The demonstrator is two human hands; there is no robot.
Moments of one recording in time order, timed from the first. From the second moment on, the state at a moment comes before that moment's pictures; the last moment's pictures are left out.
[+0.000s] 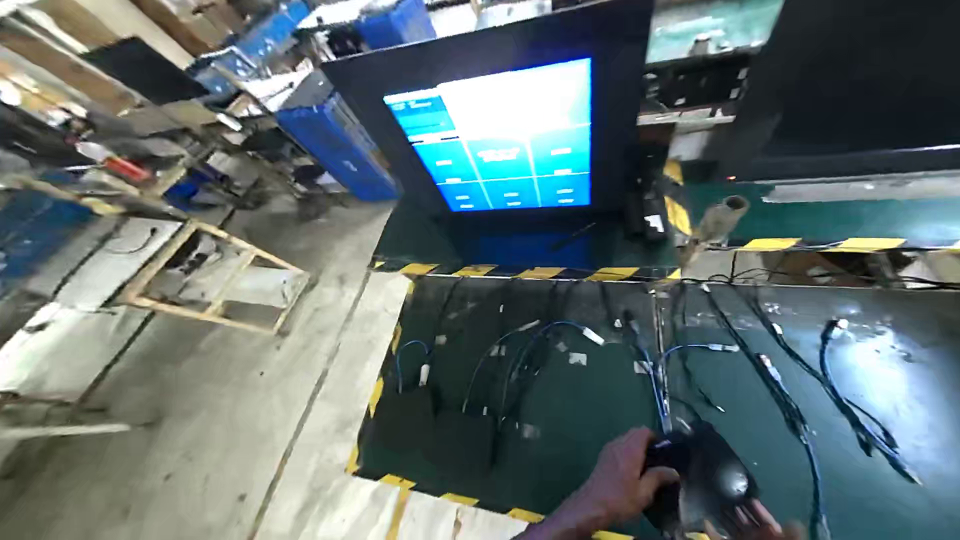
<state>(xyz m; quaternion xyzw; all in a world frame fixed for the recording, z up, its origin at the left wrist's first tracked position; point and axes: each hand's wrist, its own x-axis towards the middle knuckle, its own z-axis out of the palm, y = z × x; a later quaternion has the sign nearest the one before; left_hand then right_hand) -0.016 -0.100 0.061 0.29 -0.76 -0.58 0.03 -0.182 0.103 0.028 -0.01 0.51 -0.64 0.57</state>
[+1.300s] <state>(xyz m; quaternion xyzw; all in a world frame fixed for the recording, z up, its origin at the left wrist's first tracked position) 0.129 -0.207 0.066 0.44 -0.27 -0.85 0.10 -0.027 -0.021 0.006 0.06 0.48 -0.68 0.55</state>
